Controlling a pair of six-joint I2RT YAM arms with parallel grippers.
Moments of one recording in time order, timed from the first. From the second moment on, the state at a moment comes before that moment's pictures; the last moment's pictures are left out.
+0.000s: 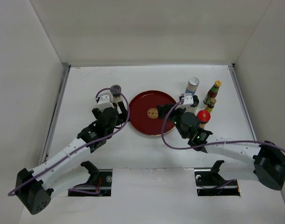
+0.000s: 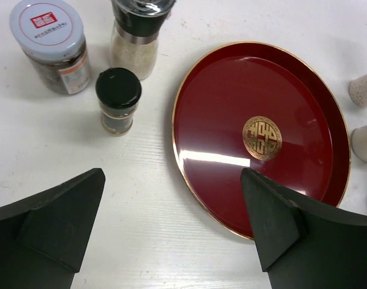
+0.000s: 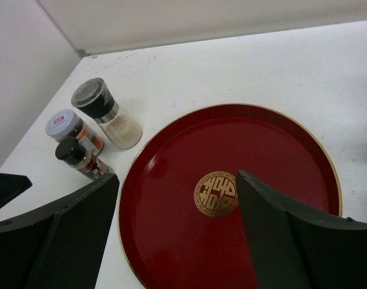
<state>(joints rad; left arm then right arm) -0.71 0.91 0.67 -0.27 -0.58 -0.63 0.88 1.18 0.57 0.56 0.53 0.36</state>
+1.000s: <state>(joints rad) -0.58 1.18 0.62 -0.02 -0.70 -0.50 0.86 1.25 0.58 0.56 0.42 0.38</state>
